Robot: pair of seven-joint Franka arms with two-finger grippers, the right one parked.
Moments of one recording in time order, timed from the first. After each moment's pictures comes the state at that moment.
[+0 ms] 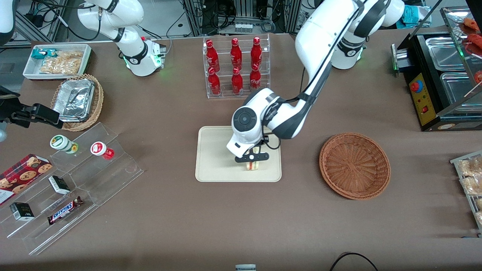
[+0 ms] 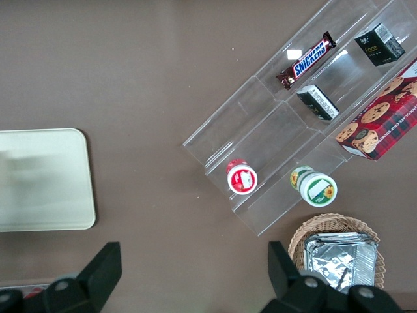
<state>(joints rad) -0.70 0.81 -0.09 -1.29 0.02 1.96 -0.83</state>
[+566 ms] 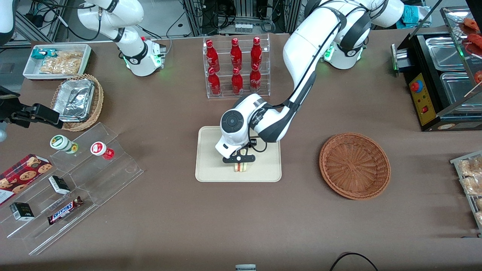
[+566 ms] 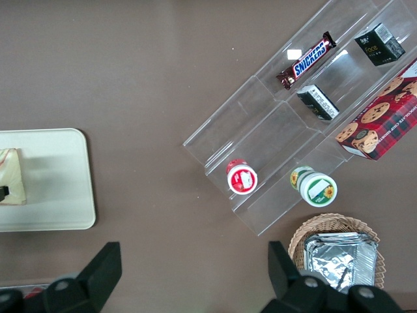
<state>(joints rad) -0.74 0.92 -0.09 -1.19 0.02 2.01 -0.85</state>
